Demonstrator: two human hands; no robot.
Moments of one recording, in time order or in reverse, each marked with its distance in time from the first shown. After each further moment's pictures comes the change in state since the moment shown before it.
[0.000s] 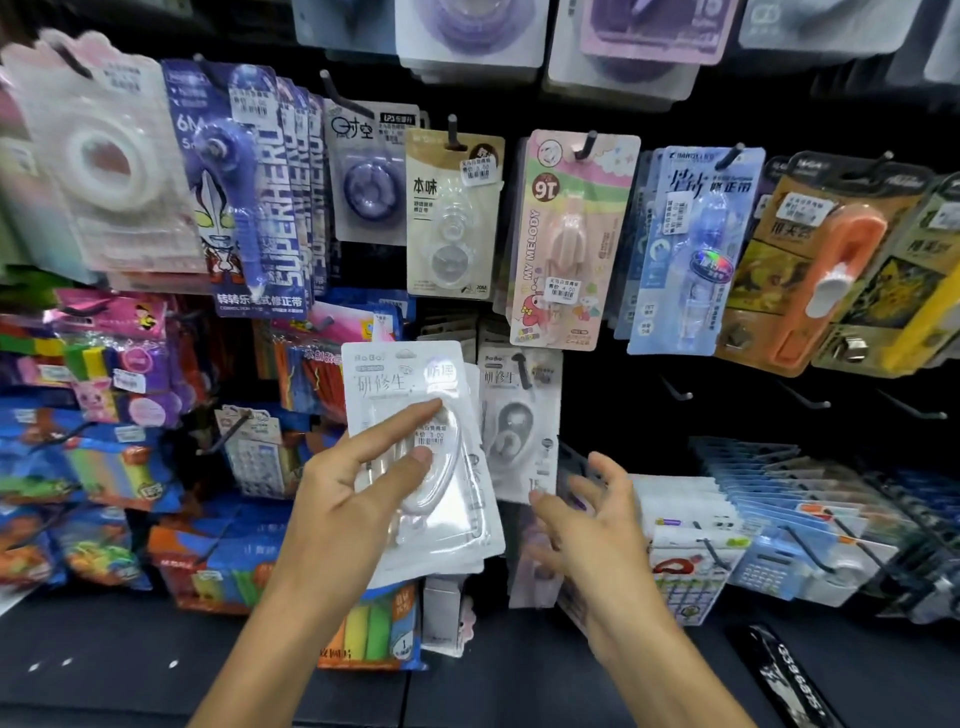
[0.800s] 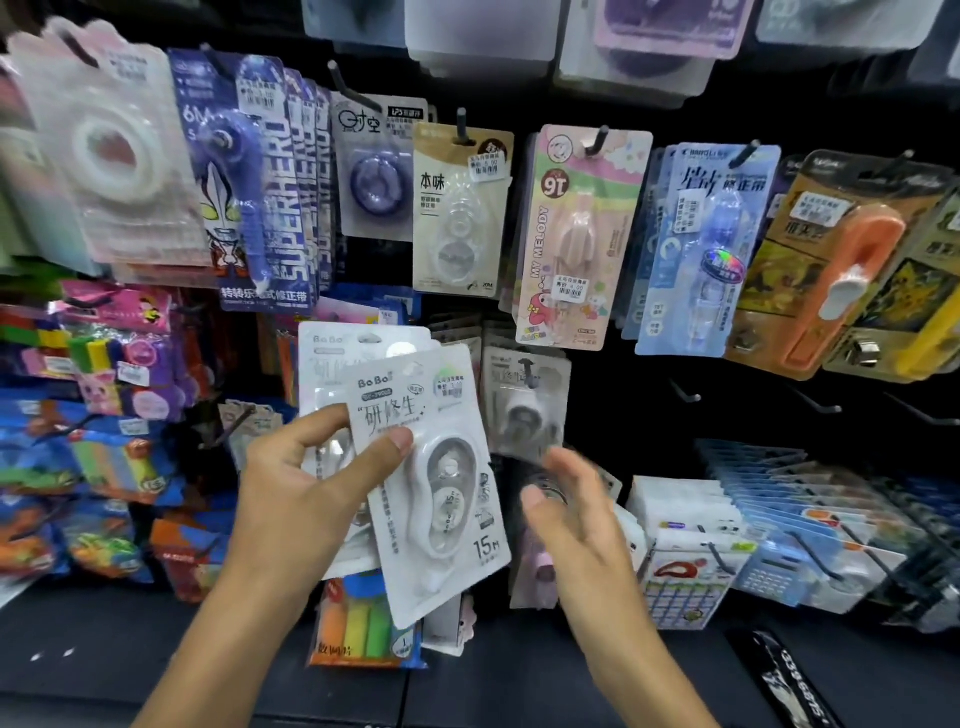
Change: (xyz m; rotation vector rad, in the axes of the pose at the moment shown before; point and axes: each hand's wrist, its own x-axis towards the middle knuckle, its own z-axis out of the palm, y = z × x) left_hand 0.001 0.008 -0.017 -0.039 0.162 0.049; right_hand -0.009 0.006 0.005 -0.035 -0.236 -0.115
